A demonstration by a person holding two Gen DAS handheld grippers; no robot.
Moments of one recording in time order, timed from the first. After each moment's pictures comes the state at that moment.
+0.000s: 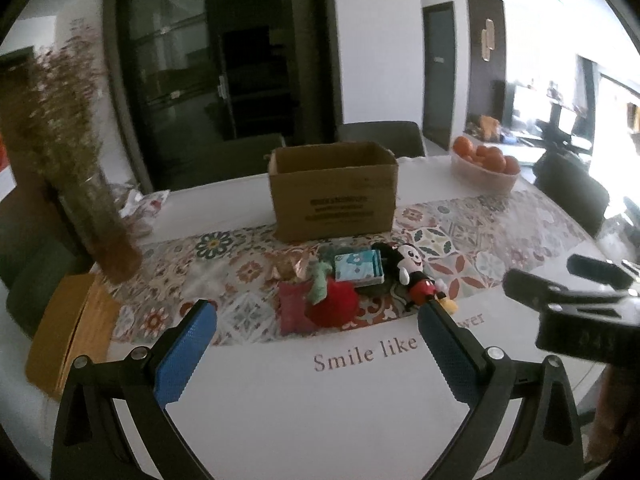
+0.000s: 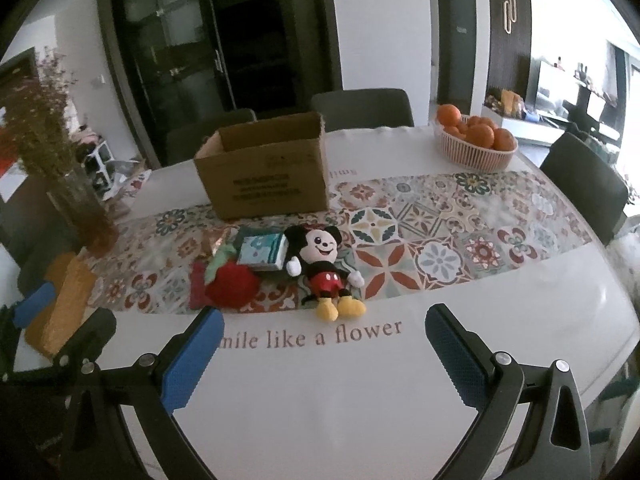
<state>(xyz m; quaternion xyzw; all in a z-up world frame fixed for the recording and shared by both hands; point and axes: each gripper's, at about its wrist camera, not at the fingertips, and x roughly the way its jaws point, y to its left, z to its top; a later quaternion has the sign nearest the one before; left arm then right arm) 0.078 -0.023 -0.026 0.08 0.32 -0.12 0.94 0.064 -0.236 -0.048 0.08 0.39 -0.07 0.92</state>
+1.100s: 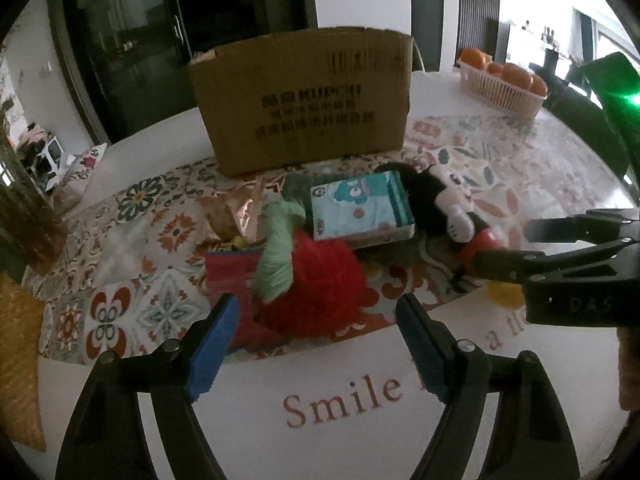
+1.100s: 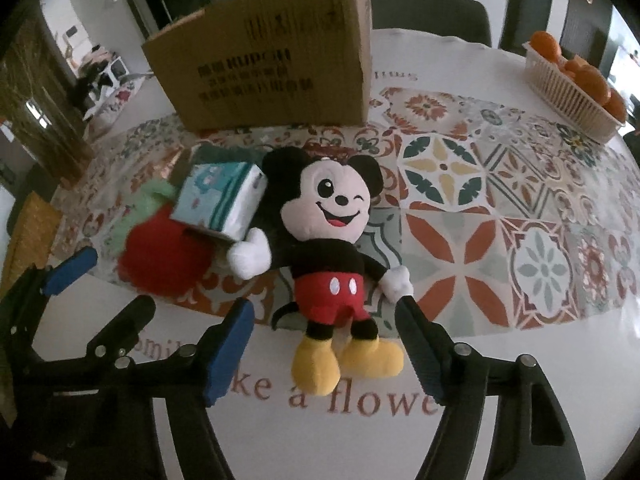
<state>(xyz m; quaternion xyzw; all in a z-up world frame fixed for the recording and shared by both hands) 0.201 -0.070 -0.171 0.12 0.42 -0.14 0.89 0.214 -0.257 -0.190 0.05 0.53 0.04 0.85</state>
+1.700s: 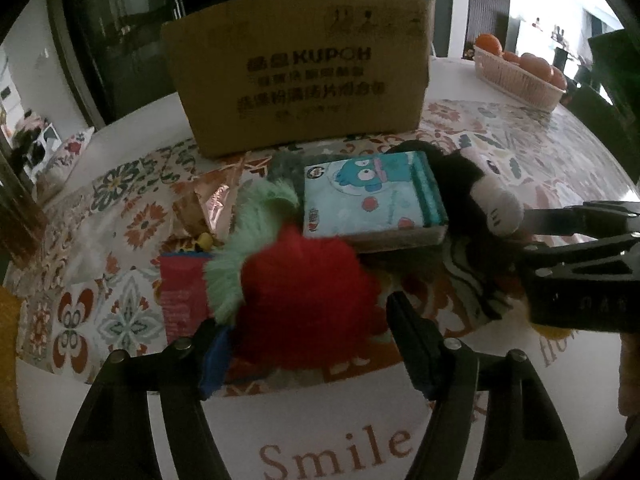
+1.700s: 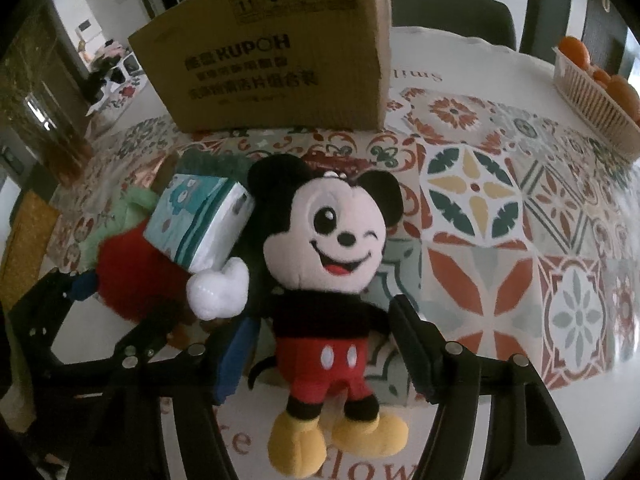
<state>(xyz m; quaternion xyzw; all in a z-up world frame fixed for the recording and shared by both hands) 0.238 -0.082 -0.208 0.10 0.45 -0.13 0.88 0.253 -0.259 -0.216 0.04 0.52 0.07 0.85</state>
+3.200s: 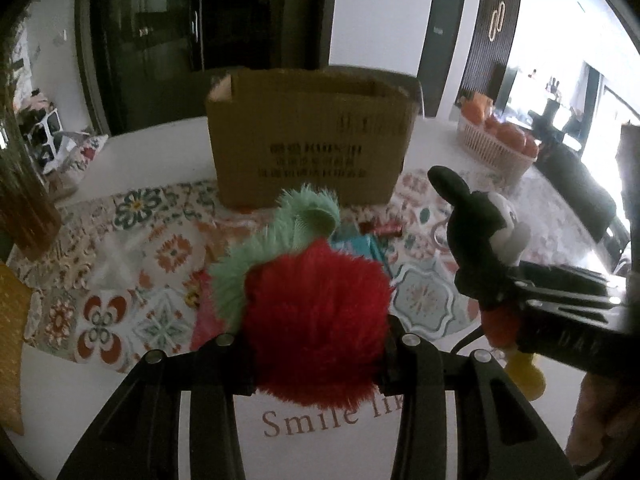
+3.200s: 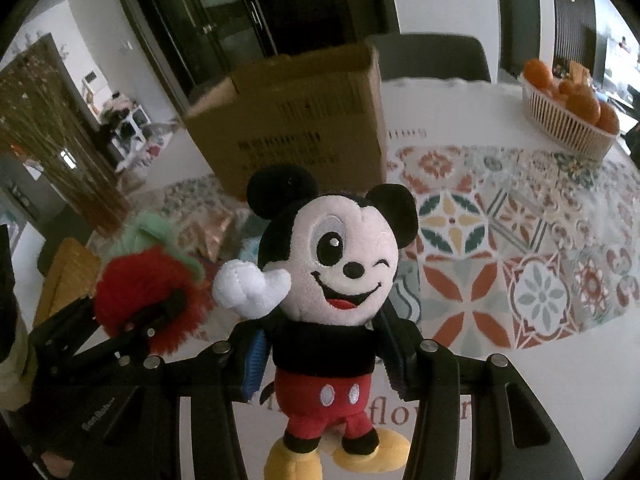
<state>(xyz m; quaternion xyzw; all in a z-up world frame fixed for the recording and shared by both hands) 0.207 -0.060 -0.113 0.03 0.41 -0.15 0.90 0.201 -0.254 -0.131 0.10 0.45 0.06 0.89</state>
